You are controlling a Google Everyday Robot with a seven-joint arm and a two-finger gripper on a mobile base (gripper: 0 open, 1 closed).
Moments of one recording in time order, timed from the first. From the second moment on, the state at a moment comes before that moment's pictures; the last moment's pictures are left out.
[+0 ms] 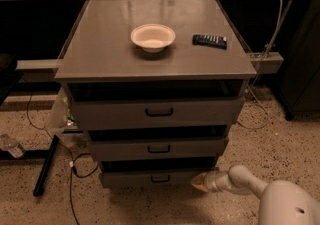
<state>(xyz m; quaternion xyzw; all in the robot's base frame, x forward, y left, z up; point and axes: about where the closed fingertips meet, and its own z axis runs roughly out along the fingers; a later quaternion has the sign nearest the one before) 0.575 -0.200 0.164 -0.53 0.76 0.20 0.33</state>
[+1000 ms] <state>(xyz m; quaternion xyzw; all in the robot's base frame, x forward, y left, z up) 0.592 -0.209 0.171 -0.53 0.76 0.19 0.34</state>
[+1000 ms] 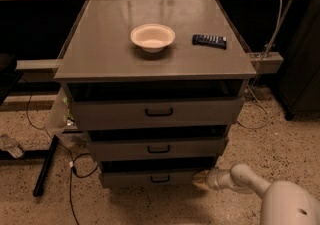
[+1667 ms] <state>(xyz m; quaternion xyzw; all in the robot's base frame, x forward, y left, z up) 0.592 -0.209 0.171 -0.53 0.76 0.19 0.34</state>
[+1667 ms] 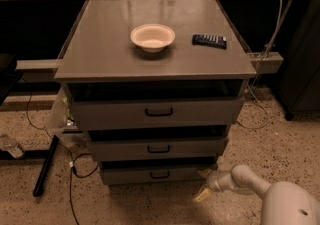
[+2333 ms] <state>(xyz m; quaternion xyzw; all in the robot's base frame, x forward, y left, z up) 0.562 -0.218 0.173 -0.52 0.77 0.19 0.32</state>
